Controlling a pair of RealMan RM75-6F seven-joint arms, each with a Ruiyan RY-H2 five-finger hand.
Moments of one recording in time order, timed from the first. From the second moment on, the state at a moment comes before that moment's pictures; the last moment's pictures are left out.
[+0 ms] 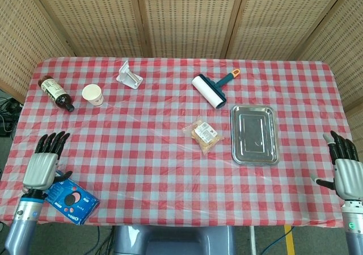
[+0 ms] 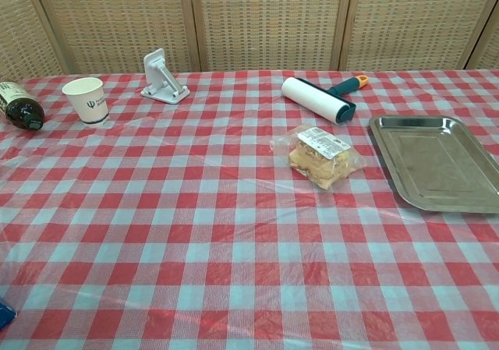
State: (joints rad) left arm -0.36 -1.30 0.12 -1.64 1.26 1.52 0.26; right arm 0.12 -1.20 0.15 -1.45 -1.42 1.45 0.13
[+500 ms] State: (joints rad) left arm -0.30 -1.20 0.06 -1.67 1.30 1.49 0.14; right arm 0.39 -1.18 0.26 -1.79 -1.40 1.23 -0.27
